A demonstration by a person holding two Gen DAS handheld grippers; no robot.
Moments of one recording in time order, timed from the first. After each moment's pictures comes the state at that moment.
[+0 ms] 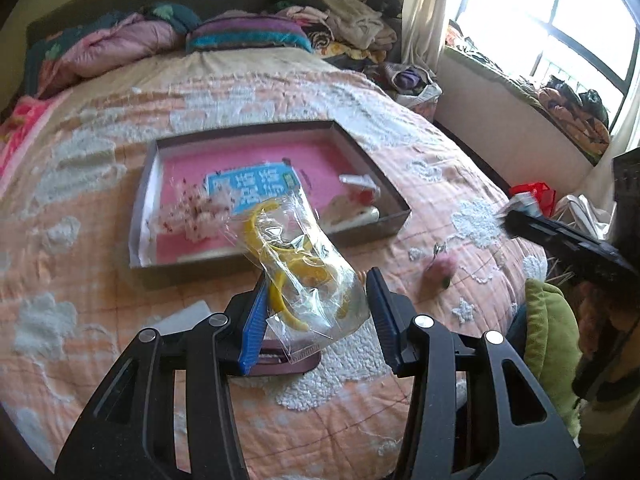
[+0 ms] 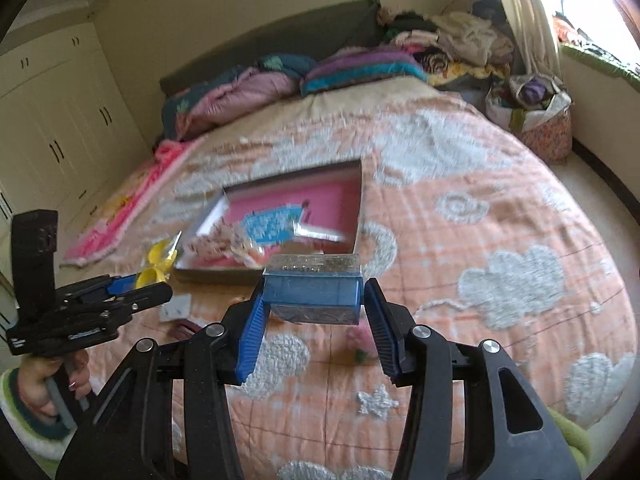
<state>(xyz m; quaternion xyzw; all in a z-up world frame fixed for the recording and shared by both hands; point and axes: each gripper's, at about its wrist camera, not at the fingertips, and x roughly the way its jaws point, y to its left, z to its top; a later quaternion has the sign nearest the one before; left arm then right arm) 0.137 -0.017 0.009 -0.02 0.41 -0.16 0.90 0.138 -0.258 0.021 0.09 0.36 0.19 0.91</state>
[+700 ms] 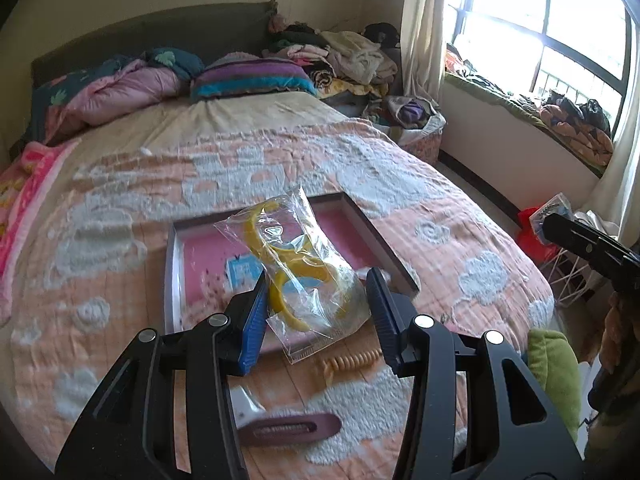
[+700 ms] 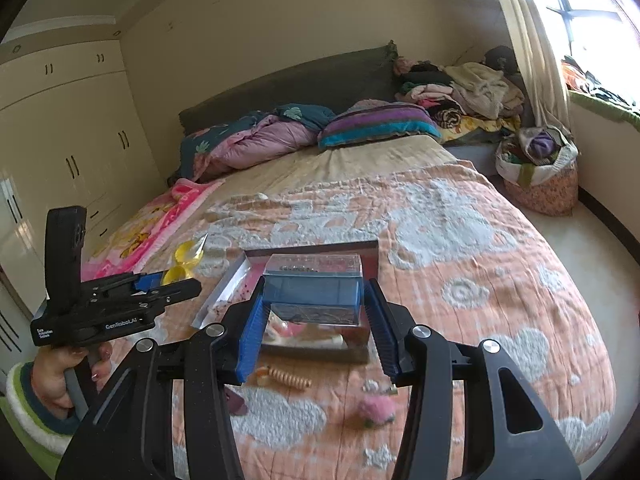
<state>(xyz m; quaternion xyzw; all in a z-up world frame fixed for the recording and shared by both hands) 0.176 -0.016 0.070 0.00 0.35 -0.15 0.92 0.152 -0.250 0.094 0.08 0.29 0.21 0.93</state>
